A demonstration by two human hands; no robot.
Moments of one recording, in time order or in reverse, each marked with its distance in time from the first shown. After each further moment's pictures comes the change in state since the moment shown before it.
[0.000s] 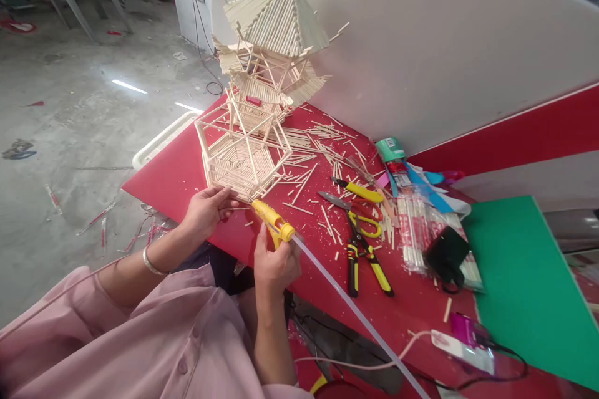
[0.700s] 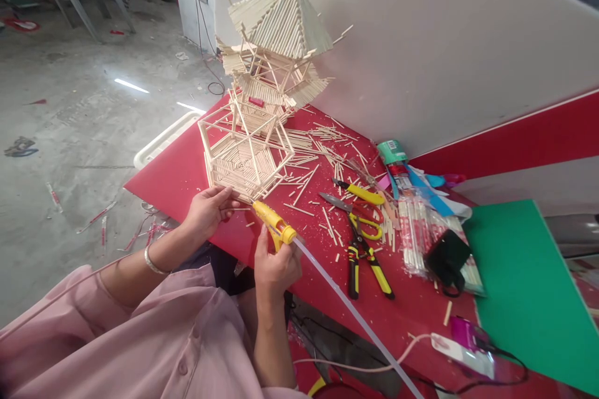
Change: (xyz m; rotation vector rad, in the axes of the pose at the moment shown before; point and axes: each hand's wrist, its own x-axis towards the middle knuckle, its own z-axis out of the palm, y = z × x) left_hand -0.002 0.002 0.000 -0.009 0.003 -0.017; right_hand -0.003 0.000 -0.001 0.046 -0.010 0.012
